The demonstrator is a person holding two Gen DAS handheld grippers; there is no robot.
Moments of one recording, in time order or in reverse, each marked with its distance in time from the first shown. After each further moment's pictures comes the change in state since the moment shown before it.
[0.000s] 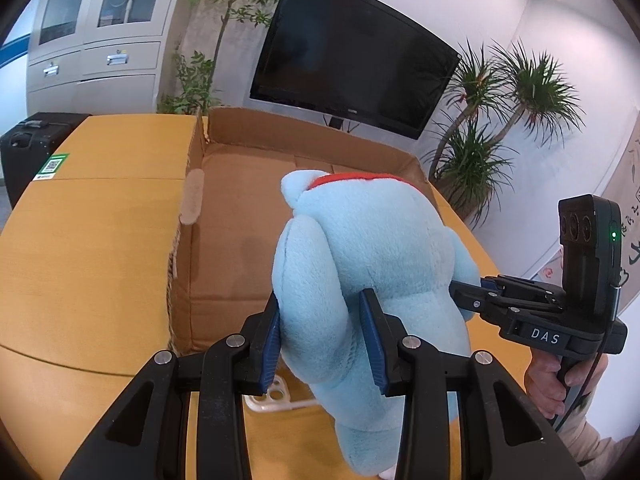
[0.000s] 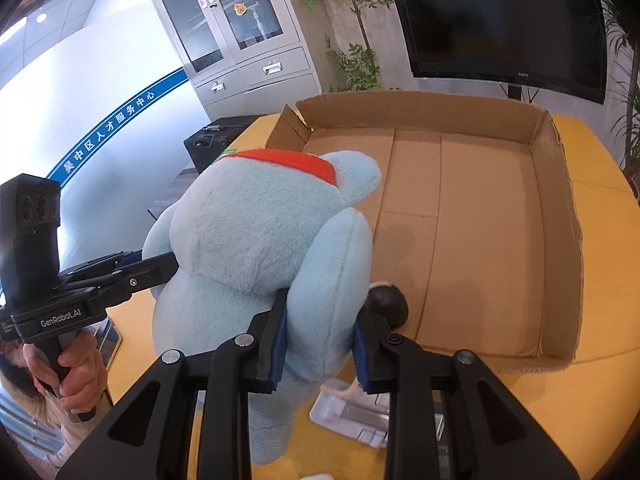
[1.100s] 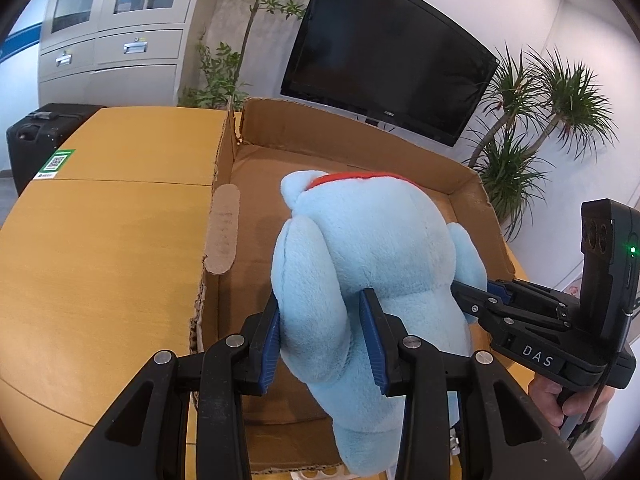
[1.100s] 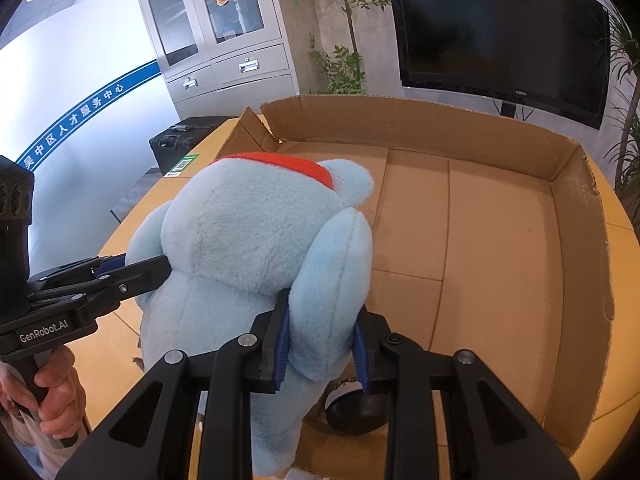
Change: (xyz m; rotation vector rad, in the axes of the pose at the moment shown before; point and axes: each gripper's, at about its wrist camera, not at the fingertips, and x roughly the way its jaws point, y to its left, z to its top) left arm 0.094 0.058 0.041 -0.044 -0.001 0.082; right arm 0.089 -0.011 0.040 -0.044 -0.023 -0.114
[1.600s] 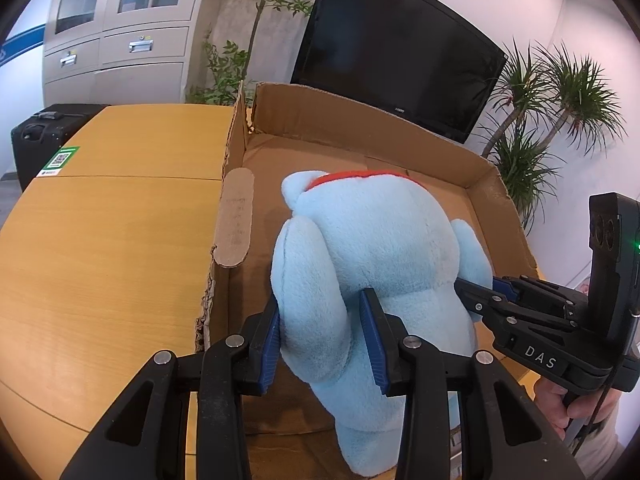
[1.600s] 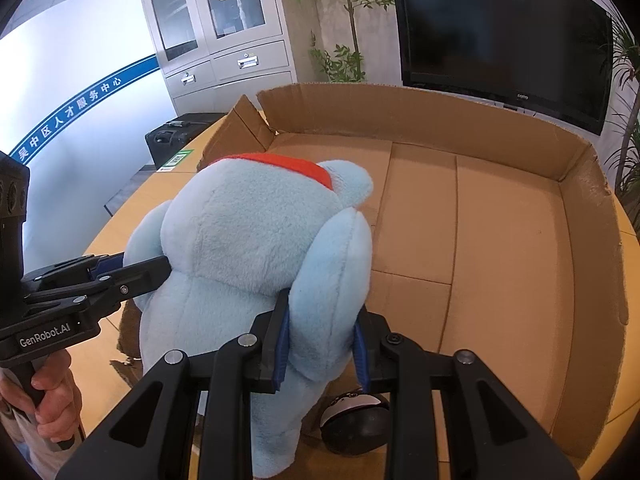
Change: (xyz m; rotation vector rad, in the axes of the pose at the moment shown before) left arm 0.028 0.012 -0.010 0.007 -0.002 0.037; right arm 0.022 0.002 -0.007 -0.019 -0.002 -0.021
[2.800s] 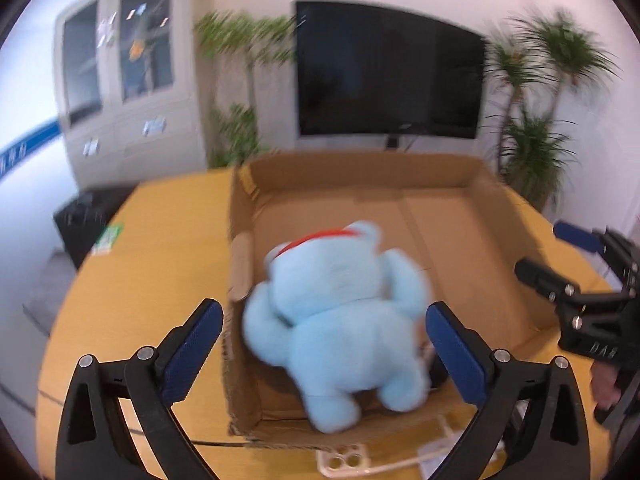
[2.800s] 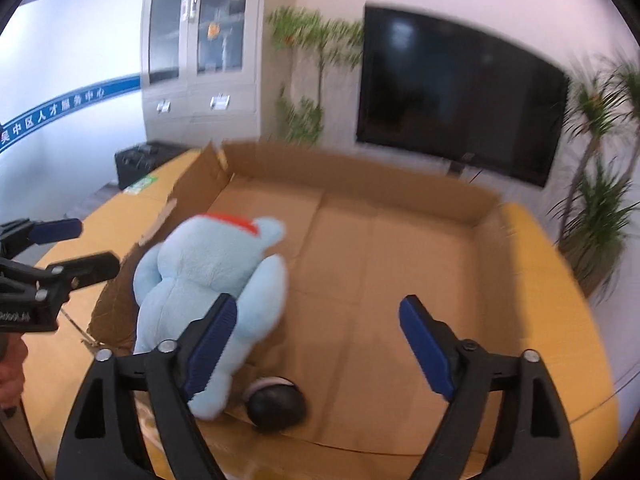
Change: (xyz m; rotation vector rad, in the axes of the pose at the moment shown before) left arm -0.072 -0.100 -0.028 0.247 -0.161 0.187; right arm -0.116 -0.028 -0.027 -0.114 -0.255 -0.231
